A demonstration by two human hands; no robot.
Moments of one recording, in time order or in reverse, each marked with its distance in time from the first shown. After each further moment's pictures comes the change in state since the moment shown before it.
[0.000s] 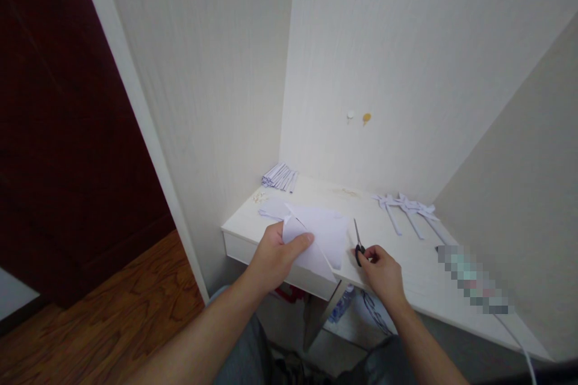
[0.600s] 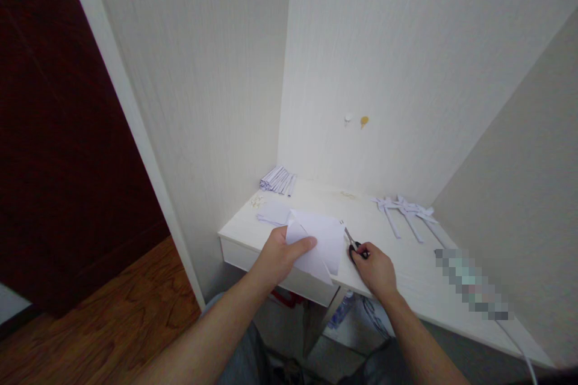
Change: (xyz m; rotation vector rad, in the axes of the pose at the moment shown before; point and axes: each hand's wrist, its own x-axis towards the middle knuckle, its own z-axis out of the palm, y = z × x) left_hand 0.026 -0.022 -0.002 -0.014 -0.032 -0.093; right_hand 0.027 0.011 0.017 -0.271 -0.085 -0.020
